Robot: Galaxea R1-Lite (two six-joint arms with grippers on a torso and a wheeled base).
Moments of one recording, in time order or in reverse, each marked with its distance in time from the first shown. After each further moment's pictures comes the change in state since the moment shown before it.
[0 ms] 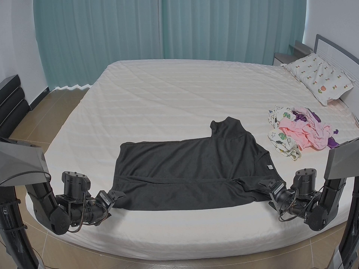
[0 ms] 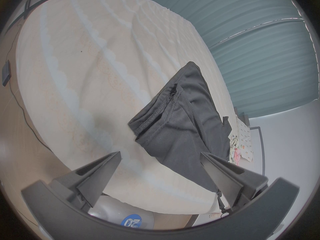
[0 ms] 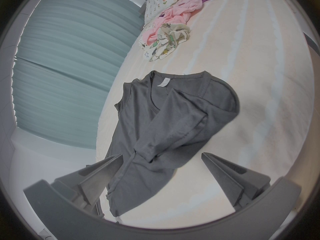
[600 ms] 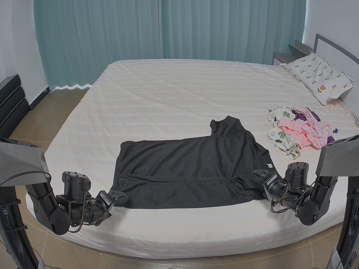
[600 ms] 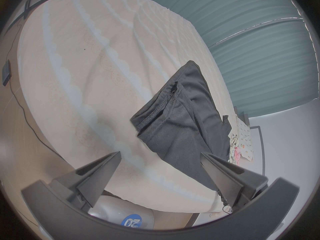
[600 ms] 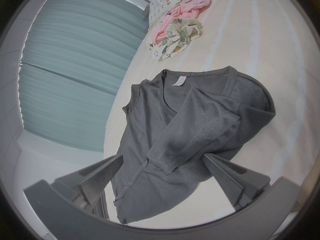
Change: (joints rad) left arm -0.002 0.000 0.000 0.000 0.001 0.002; right arm 0.026 0.061 -0.151 -0.003 -0.019 0.031
